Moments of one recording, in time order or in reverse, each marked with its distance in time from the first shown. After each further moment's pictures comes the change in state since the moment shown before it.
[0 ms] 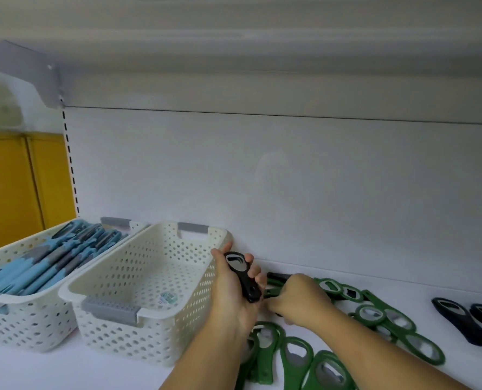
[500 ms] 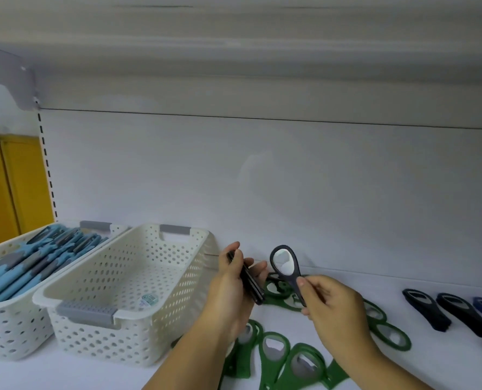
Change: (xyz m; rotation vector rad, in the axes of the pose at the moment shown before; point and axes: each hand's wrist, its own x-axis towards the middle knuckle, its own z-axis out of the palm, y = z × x) left_hand -0.010 -0.016 0.006 0.342 -0.129 0.039; right_hand -0.057 0.052 -0.017 0.562 0.551 -0.260
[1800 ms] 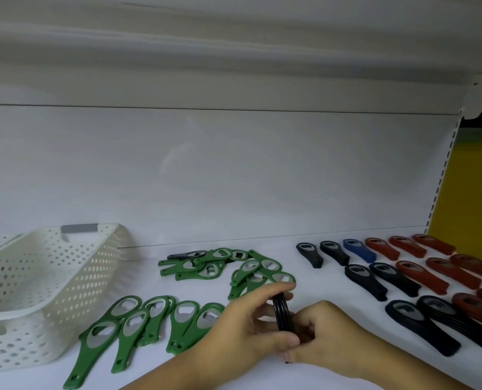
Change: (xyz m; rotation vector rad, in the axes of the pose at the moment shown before) left_hand -0.106 -0.082 0.044 0.816 -0.871 0.011; right_hand -0.084 0.013 -0.146 -0.114 -0.567 0.335
